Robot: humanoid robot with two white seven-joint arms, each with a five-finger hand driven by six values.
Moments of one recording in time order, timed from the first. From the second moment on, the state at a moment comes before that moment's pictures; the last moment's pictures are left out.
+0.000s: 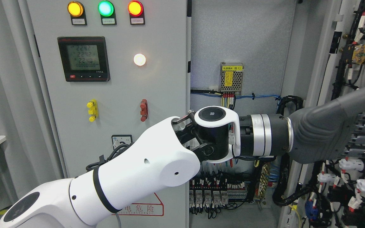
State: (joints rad) left arm -1.58 0.01 -1.06 -1.33 1.36 0.25 -0.46; right arm -0.05 0.00 0.18 0.09 -0.04 -0.18 0.17
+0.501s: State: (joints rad) left arm -1.58 0.00 -1.06 -1.35 1.37 0.24 -0.46; right arm -0.05 0.00 0.18 0.09 -0.04 -0.18 0.17
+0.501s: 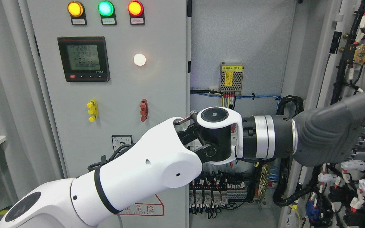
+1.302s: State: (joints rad) left arm -1.51 0.04 -1.03 -1.41 1.35 0.24 -0.45; right arm -0.04 0.00 0.18 0.09 -0.04 -0.18 0.17
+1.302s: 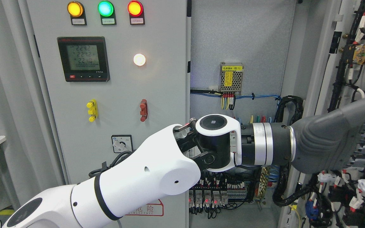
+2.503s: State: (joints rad) left arm -0.32 0.36 -0.69 -1.72 0.59 0.12 -0.46; right arm 0.00 0.00 0.18 0.04 -0.04 -0.18 0.12
